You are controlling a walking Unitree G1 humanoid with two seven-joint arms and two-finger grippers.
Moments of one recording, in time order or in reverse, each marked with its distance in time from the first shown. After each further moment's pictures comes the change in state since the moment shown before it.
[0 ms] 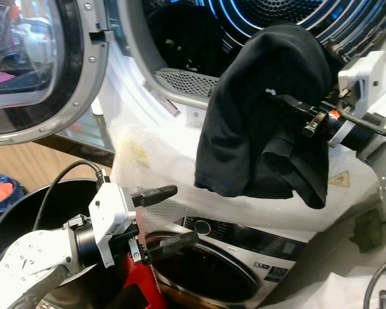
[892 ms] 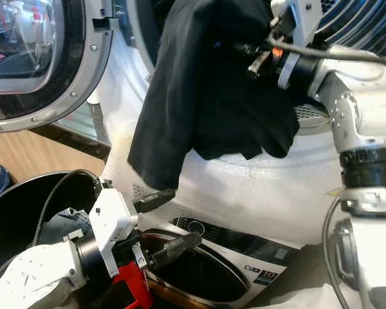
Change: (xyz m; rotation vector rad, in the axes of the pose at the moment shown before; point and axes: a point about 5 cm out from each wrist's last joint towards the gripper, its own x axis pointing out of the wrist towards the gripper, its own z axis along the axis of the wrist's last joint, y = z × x) left arm 0.000 -0.012 -0.001 -0.063 0.000 0.067; right arm 0.085 -0.017 0.031 -0.032 0.061 -0.077
